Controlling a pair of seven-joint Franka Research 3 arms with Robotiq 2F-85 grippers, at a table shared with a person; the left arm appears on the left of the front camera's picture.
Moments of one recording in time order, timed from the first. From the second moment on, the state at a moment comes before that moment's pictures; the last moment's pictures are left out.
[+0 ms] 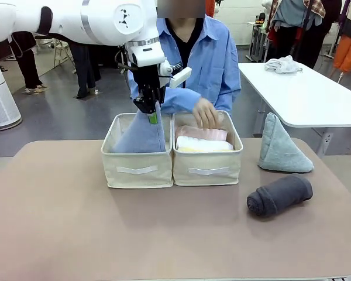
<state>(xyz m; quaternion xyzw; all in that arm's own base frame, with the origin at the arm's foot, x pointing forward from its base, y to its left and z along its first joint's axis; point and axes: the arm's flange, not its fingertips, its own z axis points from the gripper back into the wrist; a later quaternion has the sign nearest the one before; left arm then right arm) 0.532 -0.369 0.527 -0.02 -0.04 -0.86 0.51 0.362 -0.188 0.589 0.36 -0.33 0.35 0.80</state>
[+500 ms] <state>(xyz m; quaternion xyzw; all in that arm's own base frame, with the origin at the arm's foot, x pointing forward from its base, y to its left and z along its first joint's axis) 0.531 -0.371 0.483 -0.05 -0.02 -0.86 0.51 0.362 -0.188 0.589 0.36 -0.33 0.35 0.80</state>
